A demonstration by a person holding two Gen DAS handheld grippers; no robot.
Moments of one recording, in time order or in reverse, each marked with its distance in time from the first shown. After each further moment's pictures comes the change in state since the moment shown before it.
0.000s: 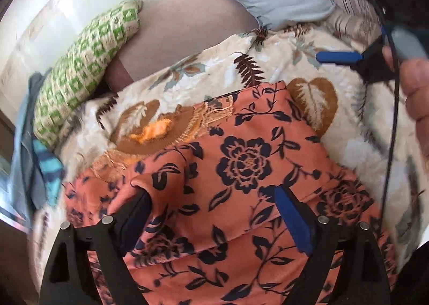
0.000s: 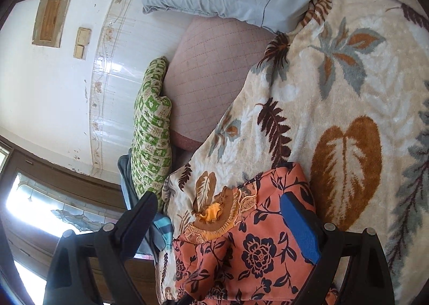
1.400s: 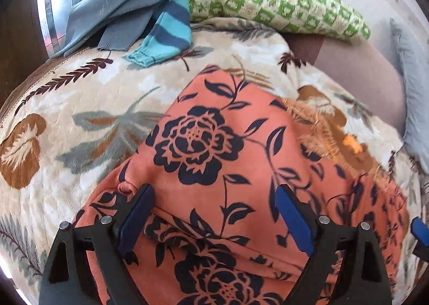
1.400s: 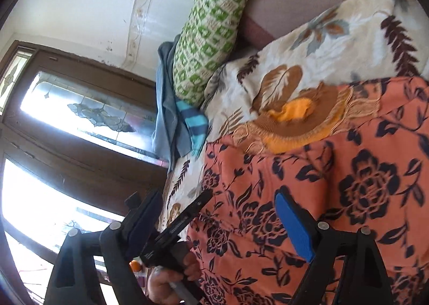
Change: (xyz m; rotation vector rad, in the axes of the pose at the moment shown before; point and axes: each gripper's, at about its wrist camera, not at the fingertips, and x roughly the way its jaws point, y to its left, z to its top) left arm 0.059 0.218 -0.161 -0.933 0.086 0.079; right arm 0.111 0.092 -0.138 -0.283 0.505 0.202
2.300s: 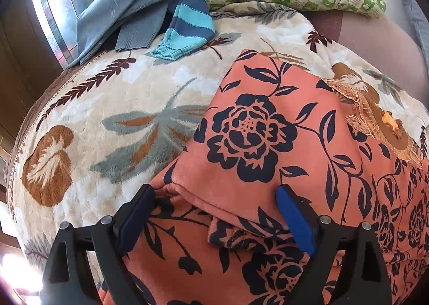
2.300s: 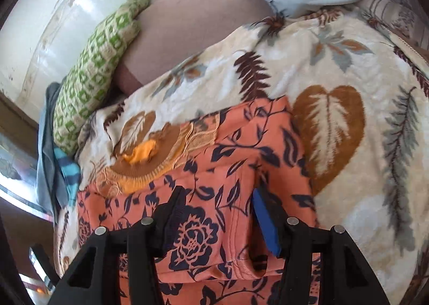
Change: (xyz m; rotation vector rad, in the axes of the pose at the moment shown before) left arm 0.003 0.029 0.008 0.074 0.047 0.142; right arm -0.075 -0.046 -0.018 0.093 -0.376 -0.726
